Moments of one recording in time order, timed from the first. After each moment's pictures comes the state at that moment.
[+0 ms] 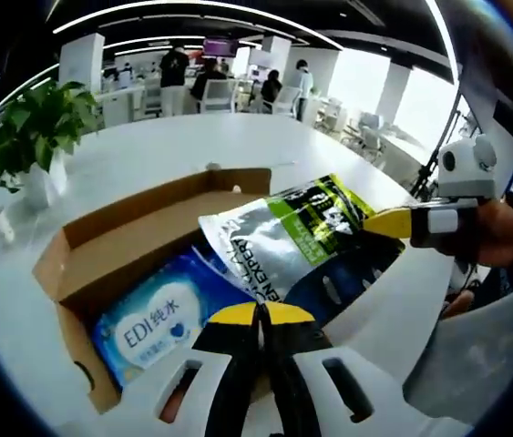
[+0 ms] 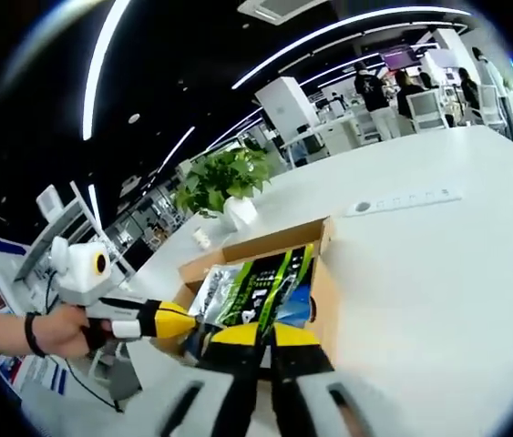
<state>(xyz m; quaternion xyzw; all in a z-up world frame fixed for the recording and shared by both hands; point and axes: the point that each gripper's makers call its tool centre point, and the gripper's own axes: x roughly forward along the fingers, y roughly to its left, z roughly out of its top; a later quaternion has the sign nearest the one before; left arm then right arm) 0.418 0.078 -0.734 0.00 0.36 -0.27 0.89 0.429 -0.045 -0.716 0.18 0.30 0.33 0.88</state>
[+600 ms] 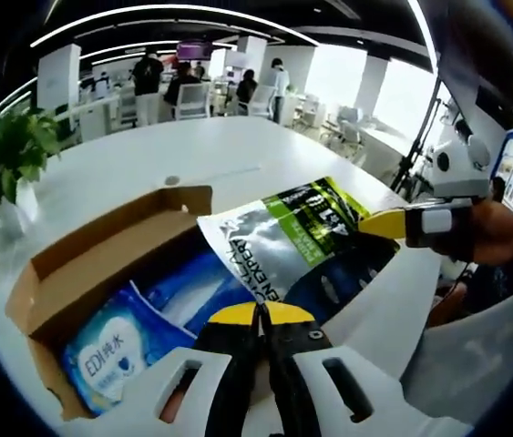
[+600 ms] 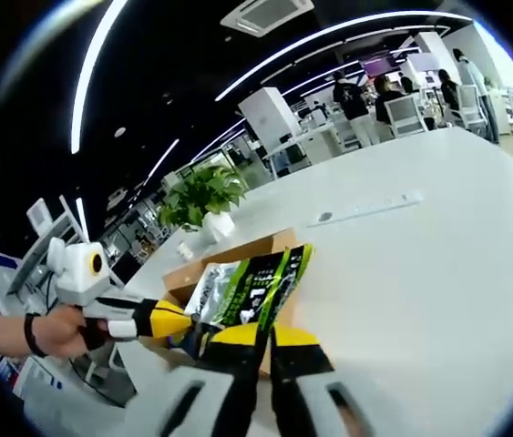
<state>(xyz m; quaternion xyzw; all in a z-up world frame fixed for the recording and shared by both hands) 0.420 0.008 -0.725 0.02 0.35 -0.32 0.88 0.422 -0.115 -0.712 0.19 0.29 0.29 0.89</state>
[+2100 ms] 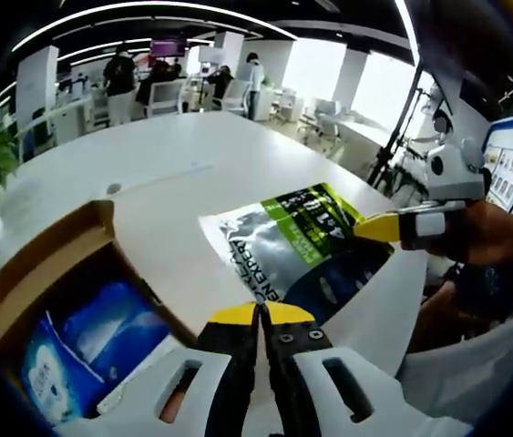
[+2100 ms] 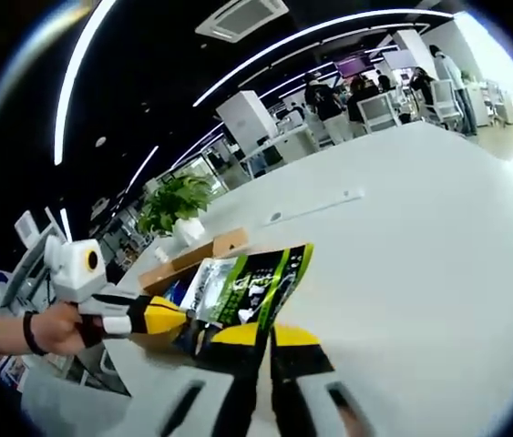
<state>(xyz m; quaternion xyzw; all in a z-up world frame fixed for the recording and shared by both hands) 0.415 -0.095 -0.740 0.02 0.36 -0.37 0.86 0.408 -0.219 -0.734 0.20 0.30 0.24 0.90</state>
